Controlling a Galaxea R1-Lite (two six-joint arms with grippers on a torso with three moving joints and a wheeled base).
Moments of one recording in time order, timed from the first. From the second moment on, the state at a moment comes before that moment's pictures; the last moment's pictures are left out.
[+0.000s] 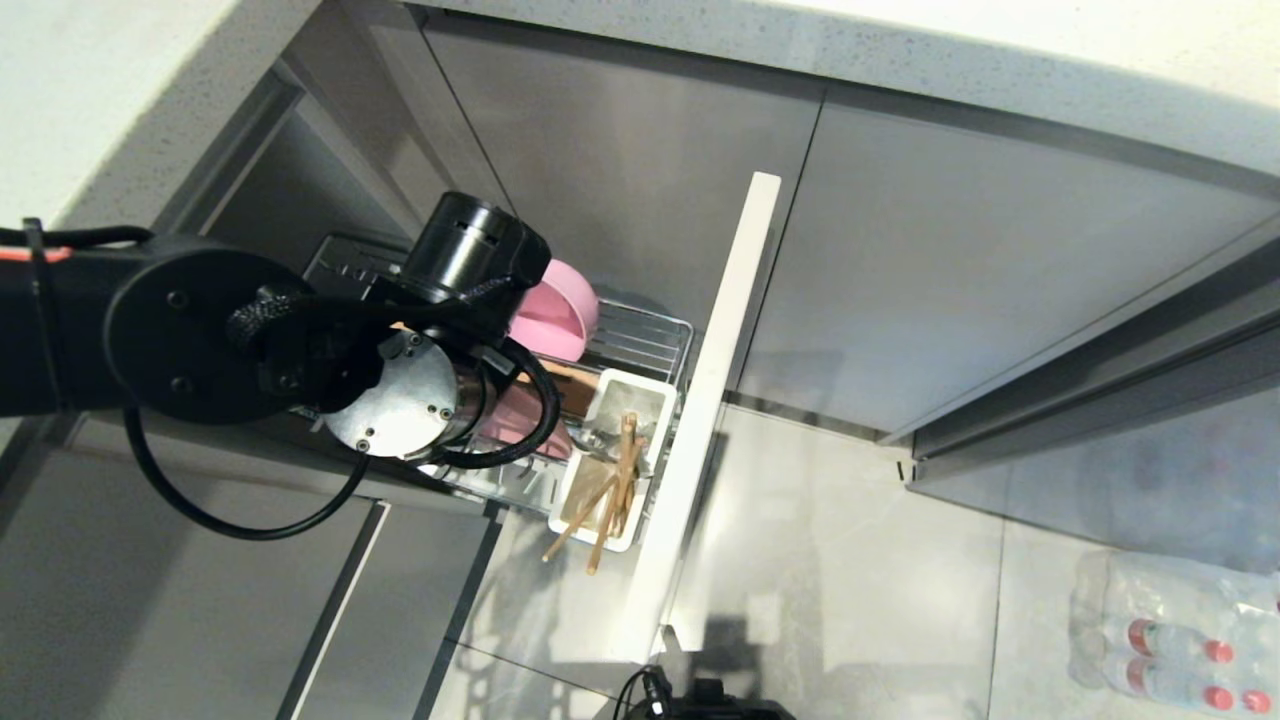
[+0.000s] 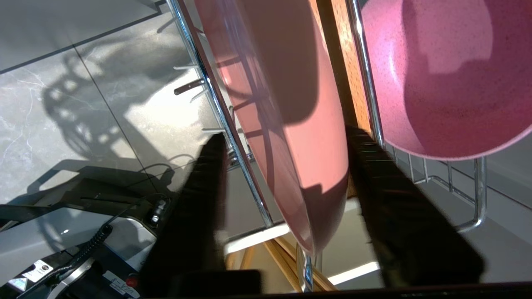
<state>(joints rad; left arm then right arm) -0.66 1.72 -1.38 0.41 0.75 -1.36 0.00 0.00 0.00 0.00 -0.02 0.04</state>
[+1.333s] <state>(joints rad) -0.85 1.56 -1.48 0.41 0.81 -1.33 0.00 0.00 0.00 0.00 -0.02 0.04</state>
